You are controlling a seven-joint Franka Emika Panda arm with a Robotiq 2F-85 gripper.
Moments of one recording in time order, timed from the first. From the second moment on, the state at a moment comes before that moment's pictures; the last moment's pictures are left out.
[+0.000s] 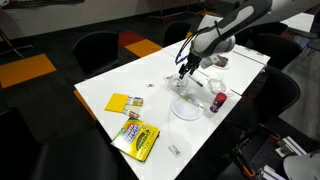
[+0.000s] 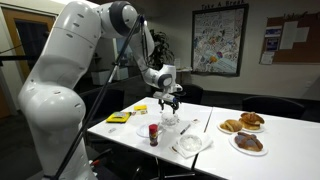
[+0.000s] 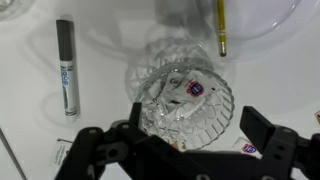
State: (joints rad) arm -0.06 0.52 0.07 -2.01 0.14 2.65 -0.21
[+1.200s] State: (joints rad) arm -0.15 0.74 0.13 -1.78 0.10 2.64 -0.32
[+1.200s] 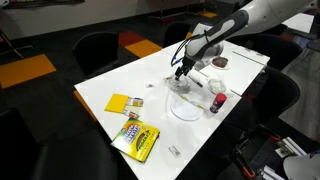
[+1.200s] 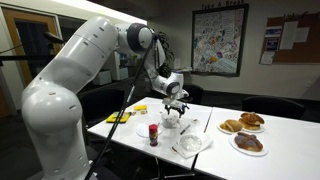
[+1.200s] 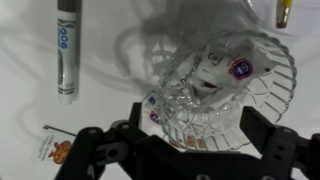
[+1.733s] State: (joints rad) arm -0.06 0.72 0.14 -1.72 0.08 2.47 -0.24
